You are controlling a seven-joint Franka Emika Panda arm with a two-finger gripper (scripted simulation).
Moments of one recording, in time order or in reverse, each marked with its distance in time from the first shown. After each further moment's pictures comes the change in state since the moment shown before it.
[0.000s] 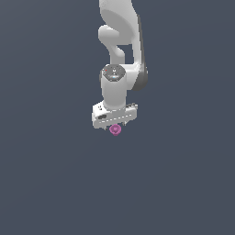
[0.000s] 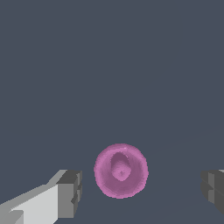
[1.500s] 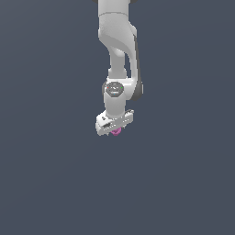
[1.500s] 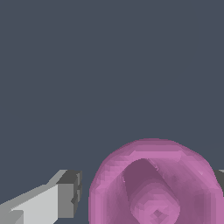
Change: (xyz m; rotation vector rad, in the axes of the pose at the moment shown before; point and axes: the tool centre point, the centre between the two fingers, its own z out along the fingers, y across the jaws) arm -0.025 -0.010 0.080 0.009 -0.006 -0.177
